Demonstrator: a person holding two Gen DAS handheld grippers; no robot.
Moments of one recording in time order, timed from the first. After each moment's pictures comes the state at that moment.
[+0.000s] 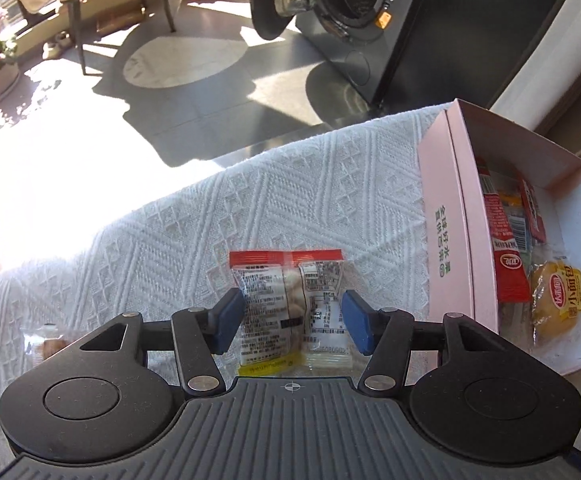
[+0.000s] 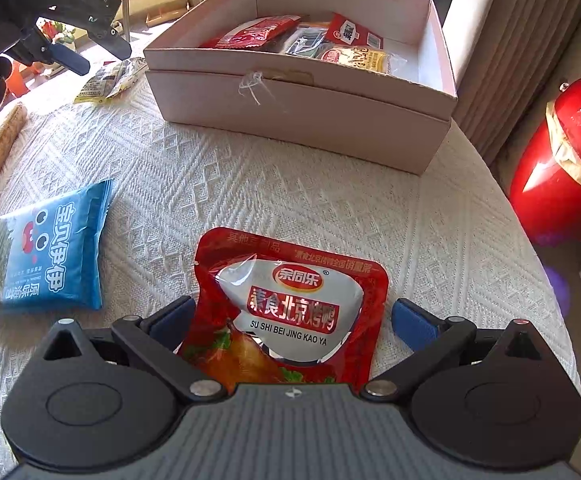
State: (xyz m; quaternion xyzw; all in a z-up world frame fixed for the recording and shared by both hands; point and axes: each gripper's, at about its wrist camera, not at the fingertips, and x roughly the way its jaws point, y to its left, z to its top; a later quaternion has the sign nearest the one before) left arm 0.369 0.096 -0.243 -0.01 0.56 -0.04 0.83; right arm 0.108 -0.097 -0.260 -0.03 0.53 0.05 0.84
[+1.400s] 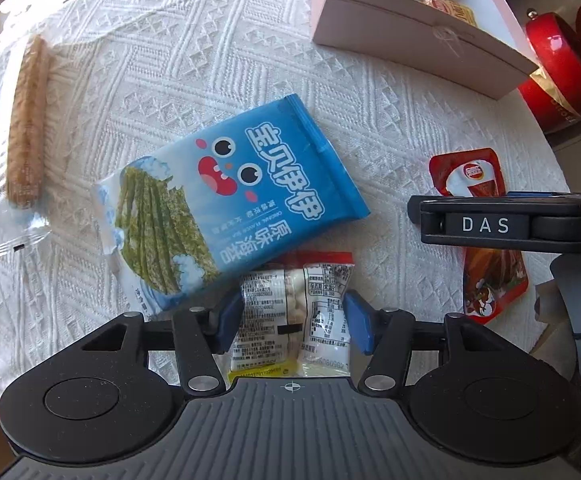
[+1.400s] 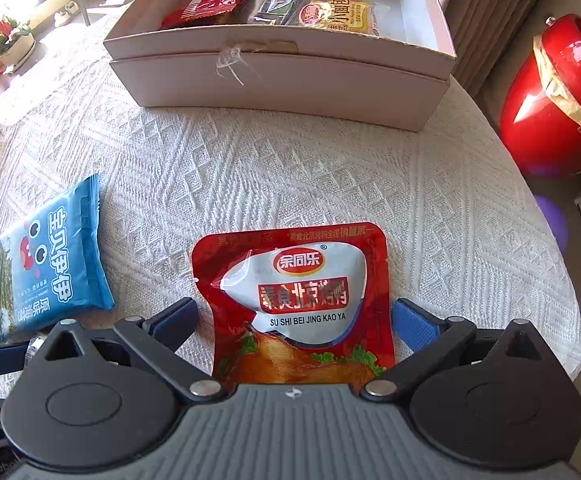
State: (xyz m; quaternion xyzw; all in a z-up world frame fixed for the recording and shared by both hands) left arm 0.157 0.056 -0.245 -0.03 0.66 -0.09 0.75; right arm 0.145 -0.077 -0.261 0.02 0.62 0.01 0.79
